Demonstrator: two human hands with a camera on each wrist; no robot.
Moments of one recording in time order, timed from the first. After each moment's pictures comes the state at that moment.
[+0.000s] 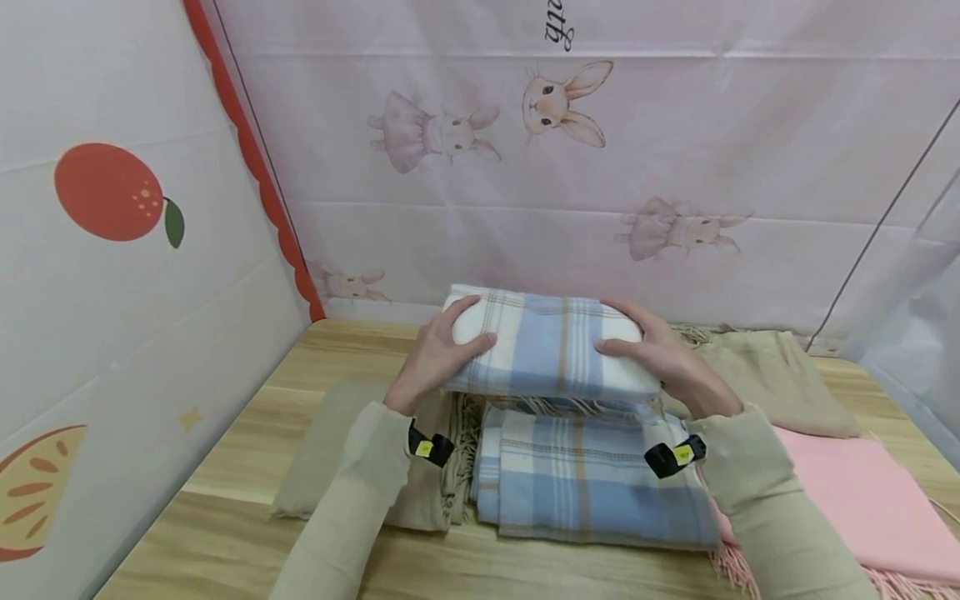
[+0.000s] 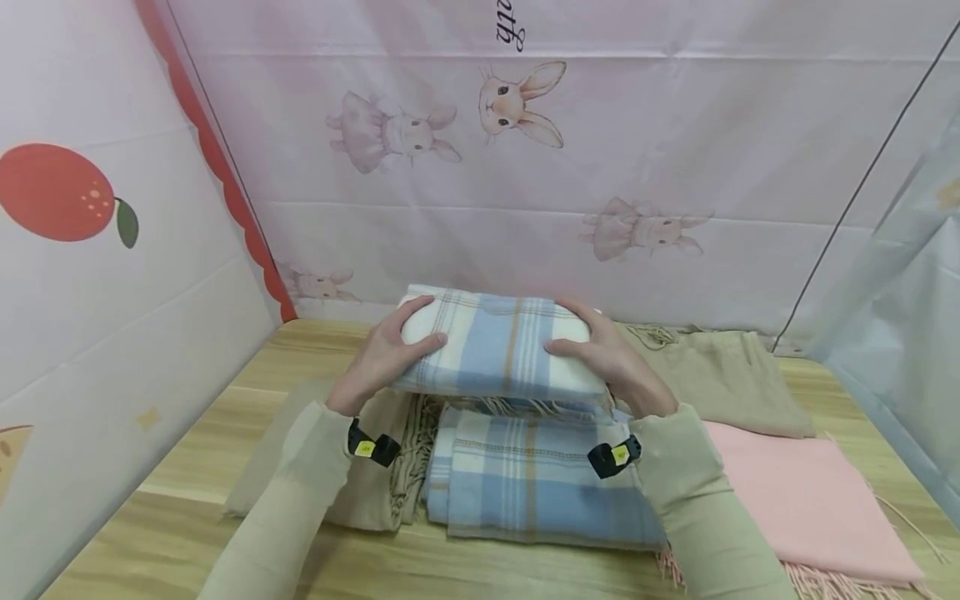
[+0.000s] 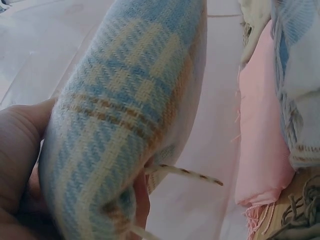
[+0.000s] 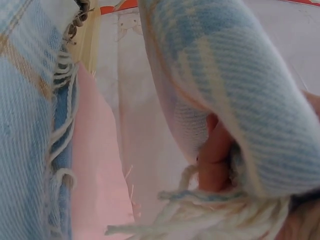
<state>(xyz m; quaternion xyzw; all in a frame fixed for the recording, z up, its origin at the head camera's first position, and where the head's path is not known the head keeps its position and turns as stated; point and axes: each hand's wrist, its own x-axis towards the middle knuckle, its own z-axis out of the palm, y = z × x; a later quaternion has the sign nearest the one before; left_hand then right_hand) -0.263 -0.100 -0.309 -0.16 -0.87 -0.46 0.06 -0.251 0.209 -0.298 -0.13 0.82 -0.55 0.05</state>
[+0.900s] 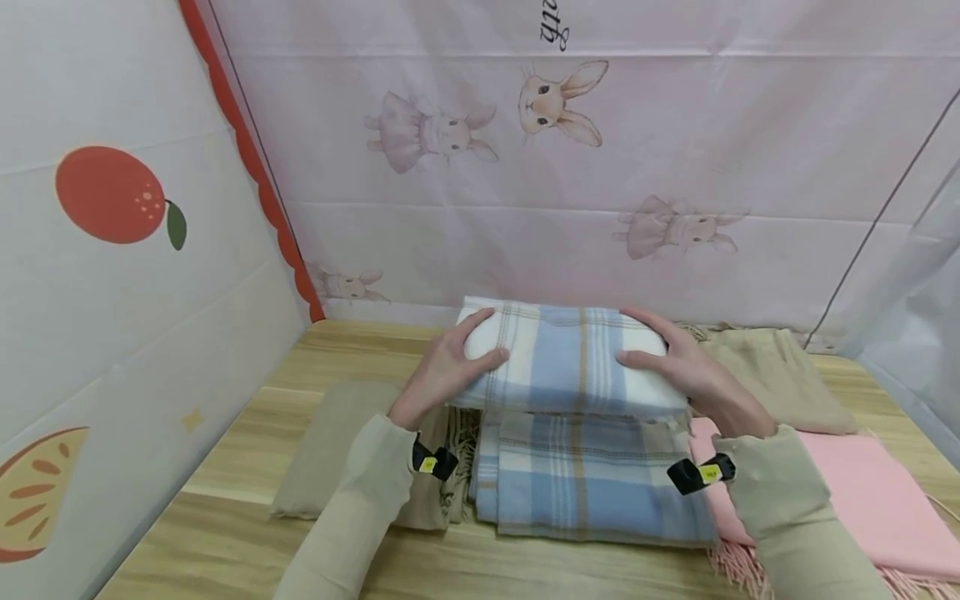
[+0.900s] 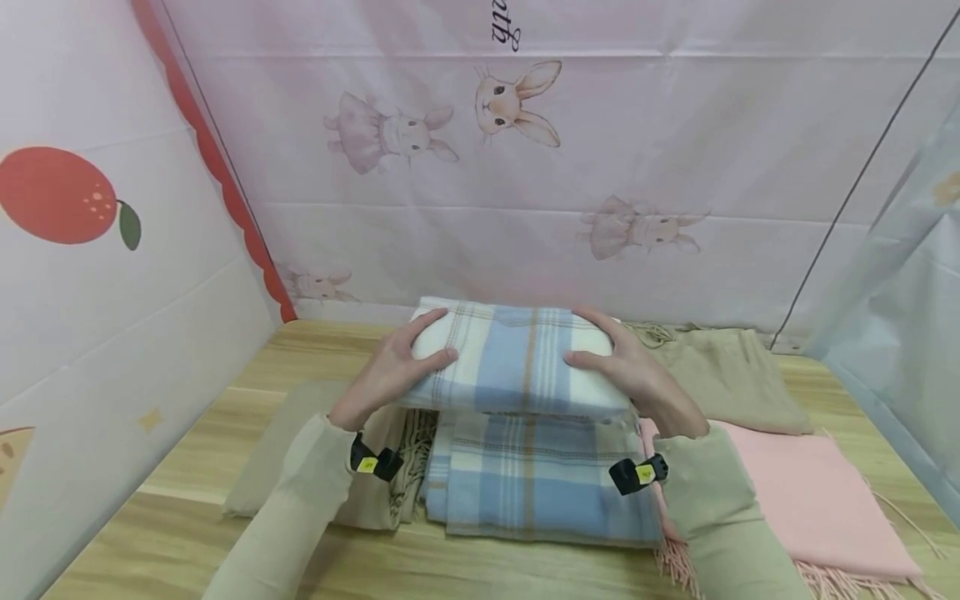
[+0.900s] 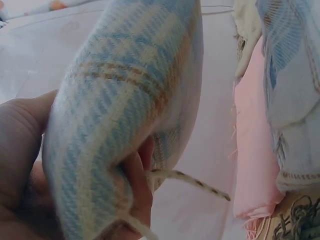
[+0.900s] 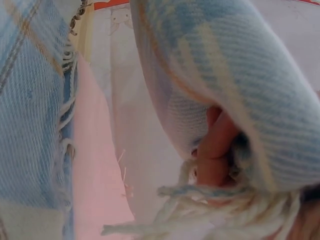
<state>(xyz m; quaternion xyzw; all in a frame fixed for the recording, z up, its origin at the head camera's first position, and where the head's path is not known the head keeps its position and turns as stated) -0.244 -0.088 -0.312 -0.18 -0.88 -0.44 0.03 -0.226 0.236 -0.301 -0.13 0.82 -0.56 0.06</state>
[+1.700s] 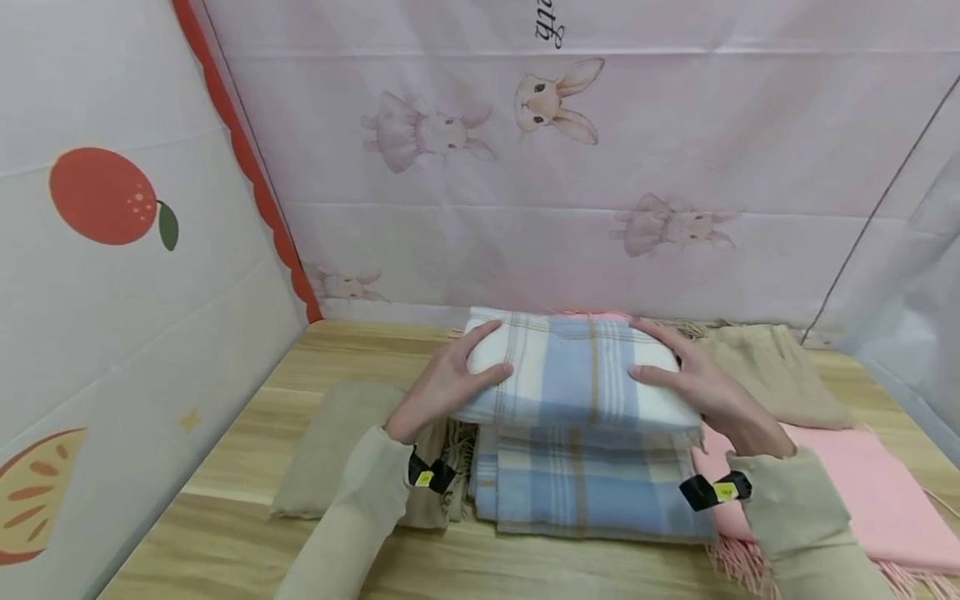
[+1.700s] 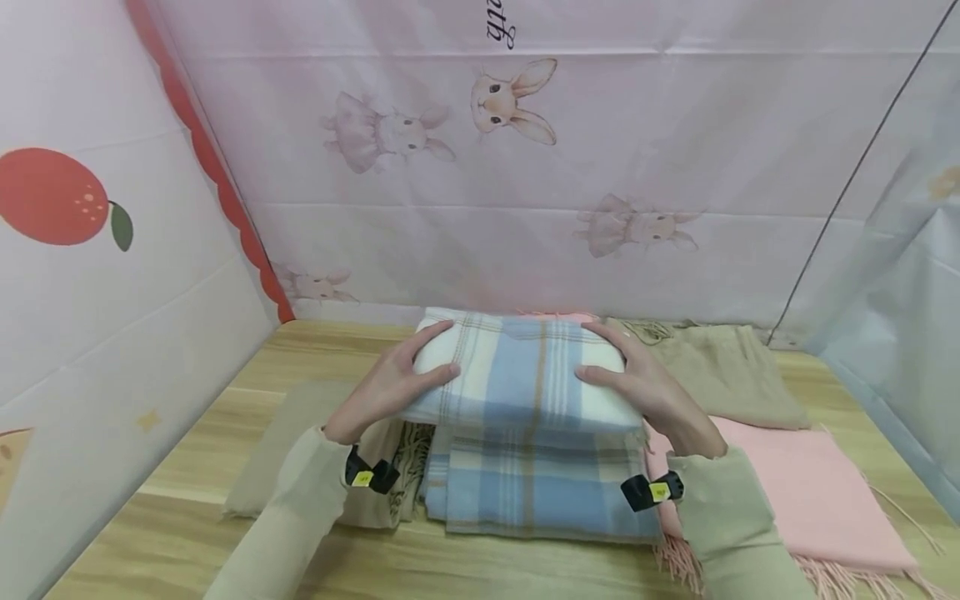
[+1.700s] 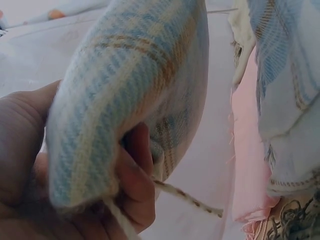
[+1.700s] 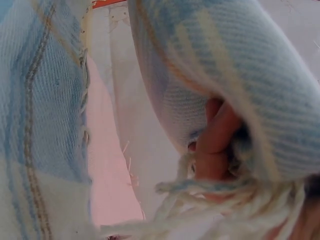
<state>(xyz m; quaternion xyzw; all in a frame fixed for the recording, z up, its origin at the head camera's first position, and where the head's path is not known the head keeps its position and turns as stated) -0.230 -0.086 -0.317 -0.20 -0.88 -0.42 0.01 -0.211 0.251 -0.313 -0.15 0.82 -0.55 0.05</state>
